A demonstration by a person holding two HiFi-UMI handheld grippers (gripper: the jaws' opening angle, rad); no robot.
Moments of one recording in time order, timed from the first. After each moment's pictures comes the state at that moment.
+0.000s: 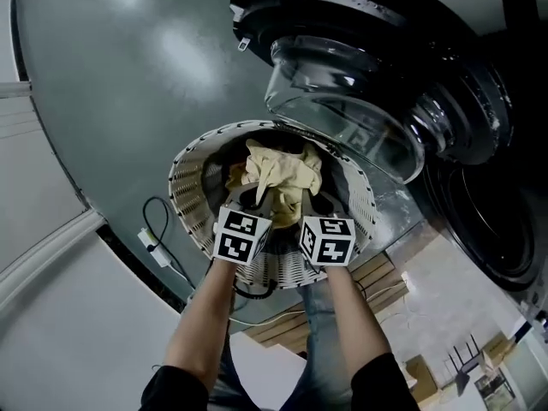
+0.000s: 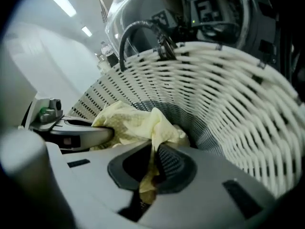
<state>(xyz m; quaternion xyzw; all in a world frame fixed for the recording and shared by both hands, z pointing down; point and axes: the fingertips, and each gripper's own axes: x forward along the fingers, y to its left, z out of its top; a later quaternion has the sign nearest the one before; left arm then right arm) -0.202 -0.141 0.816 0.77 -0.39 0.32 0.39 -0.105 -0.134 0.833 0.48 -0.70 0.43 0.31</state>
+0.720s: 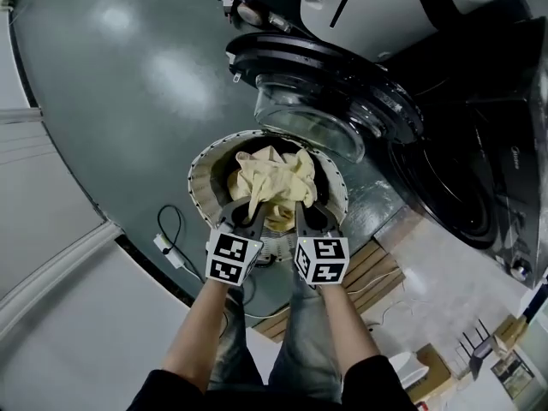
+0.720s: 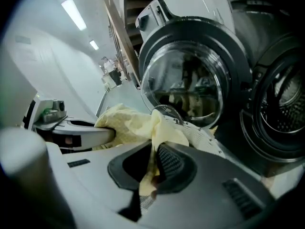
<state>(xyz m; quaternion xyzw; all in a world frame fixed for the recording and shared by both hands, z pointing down) -0.201 -0.133 0.637 0.82 -0.38 0.29 0.32 -0.106 -0.126 0.652 0.52 -0.73 0.38 0.24</state>
